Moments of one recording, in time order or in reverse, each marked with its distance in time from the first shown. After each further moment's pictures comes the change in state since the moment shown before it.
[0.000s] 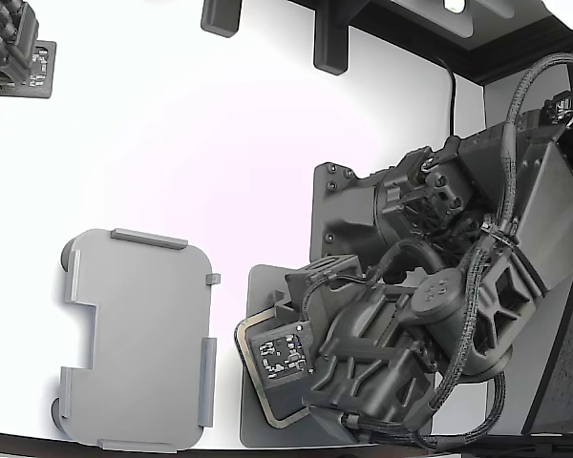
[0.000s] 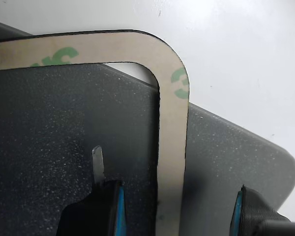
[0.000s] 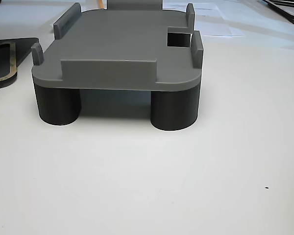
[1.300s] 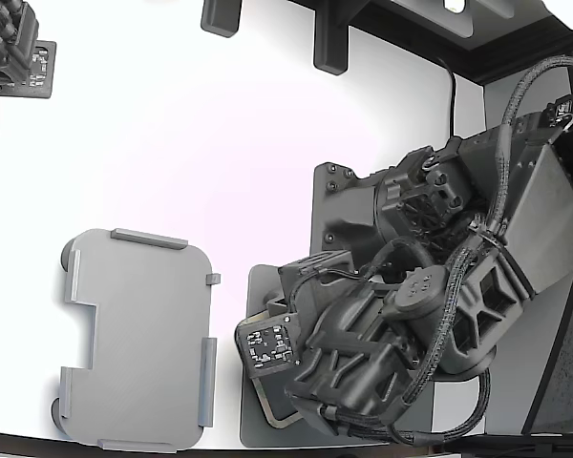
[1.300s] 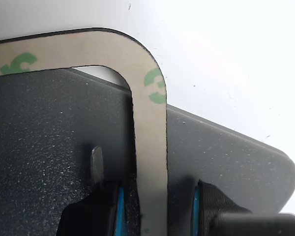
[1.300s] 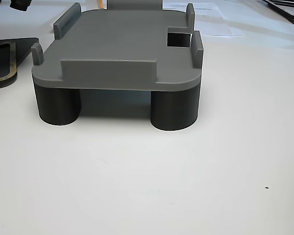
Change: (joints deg) arm -2.4 -2.5 0.2 -0.9 -0.6 0.1
